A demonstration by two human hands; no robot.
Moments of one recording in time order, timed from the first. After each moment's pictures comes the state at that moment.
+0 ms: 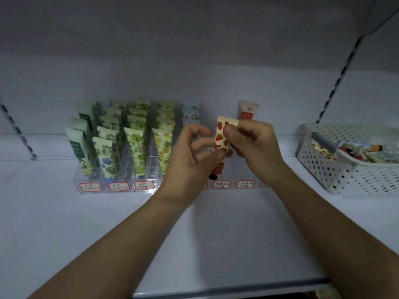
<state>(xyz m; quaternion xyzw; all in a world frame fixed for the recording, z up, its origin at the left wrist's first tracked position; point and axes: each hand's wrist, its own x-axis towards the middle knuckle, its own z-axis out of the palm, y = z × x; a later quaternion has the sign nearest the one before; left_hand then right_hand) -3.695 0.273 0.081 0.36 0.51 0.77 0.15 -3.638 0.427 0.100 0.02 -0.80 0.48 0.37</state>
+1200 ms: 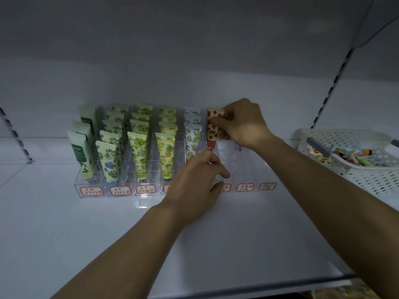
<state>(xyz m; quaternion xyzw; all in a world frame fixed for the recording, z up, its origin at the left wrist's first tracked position) -3.711 0.270 0.052 0.54 0.76 0.33 -0.12 -3.691 0.440 0.148 -0.17 -0.91 0.24 0.29</state>
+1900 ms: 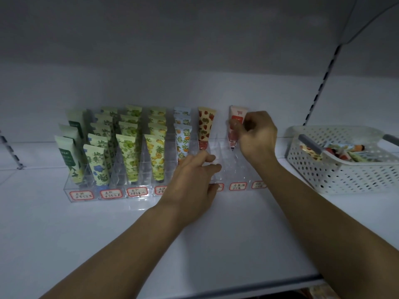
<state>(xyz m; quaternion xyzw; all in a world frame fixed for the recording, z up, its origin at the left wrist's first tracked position) -3.706 0.279 0.049 0.53 0.79 0.27 -0.13 -3.670 0.477 0.092 -0.24 -0.80 0.26 0.49</state>
